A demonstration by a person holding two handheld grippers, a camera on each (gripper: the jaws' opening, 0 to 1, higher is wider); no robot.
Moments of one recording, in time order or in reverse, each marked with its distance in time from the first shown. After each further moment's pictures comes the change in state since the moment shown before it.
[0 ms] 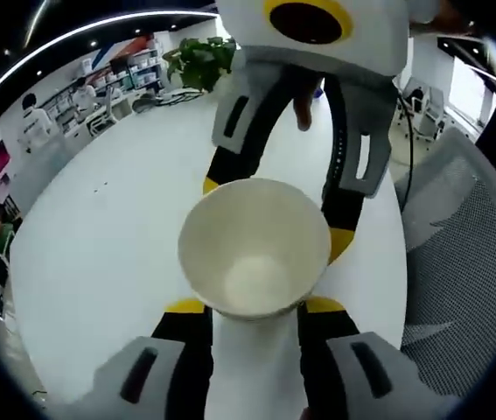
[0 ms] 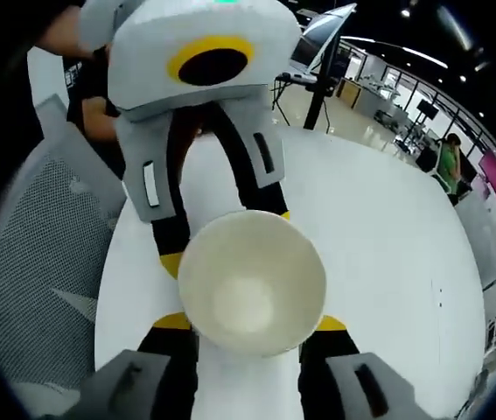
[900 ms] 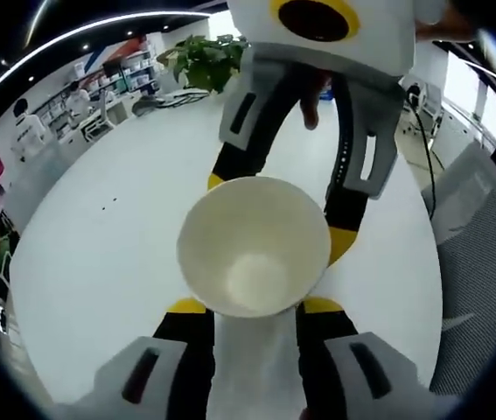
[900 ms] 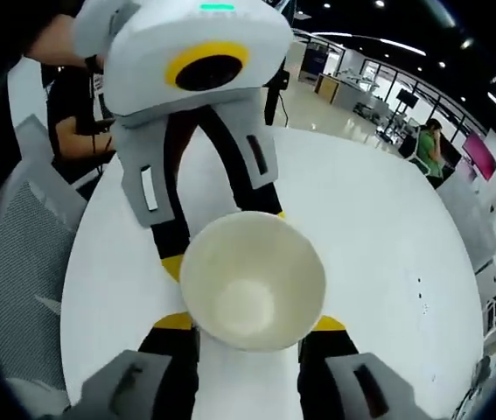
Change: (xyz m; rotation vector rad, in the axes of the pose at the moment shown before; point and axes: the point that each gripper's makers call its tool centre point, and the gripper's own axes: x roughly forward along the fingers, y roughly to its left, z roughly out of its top) left arm 0.032 0.074 0.032 0.055 0.015 -0.019; right arm 0.000 -0.087 -0.017 0.084 -0.005 -0.060
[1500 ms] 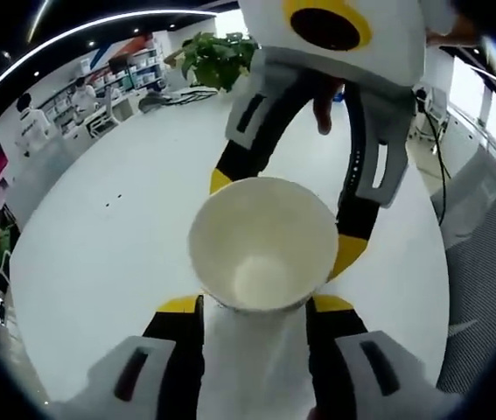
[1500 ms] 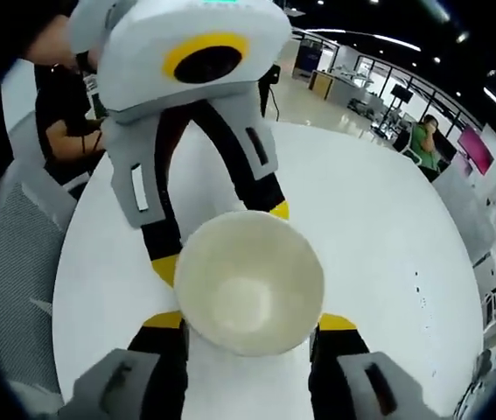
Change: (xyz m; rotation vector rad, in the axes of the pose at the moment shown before) left arm 0.002 0.015 -0.006 -0.050 -0.009 0.036; right arm 0.002 -0.008 -0.002 0.046 -0.003 -0.039
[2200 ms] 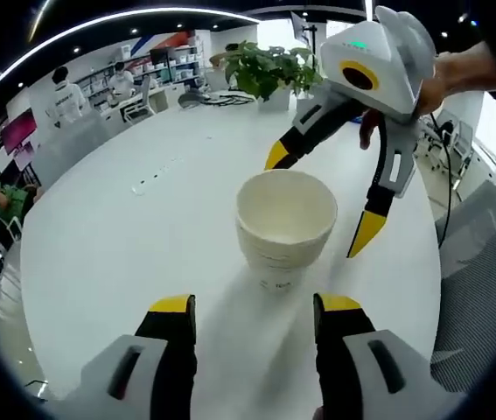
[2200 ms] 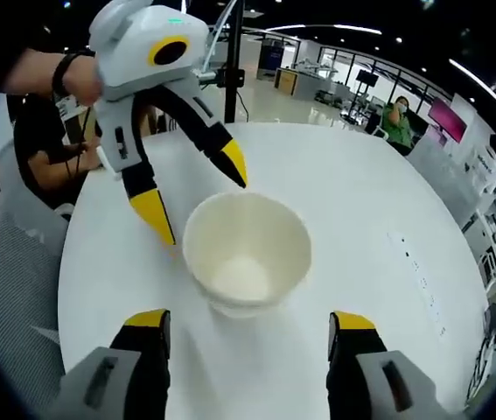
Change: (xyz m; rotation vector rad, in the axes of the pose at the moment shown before) left arm -0.041 0.002 -0.011 -0.150 -0.058 0.083; right arm -0.017 0.004 -0.017 0.136 -0.016 -0.067
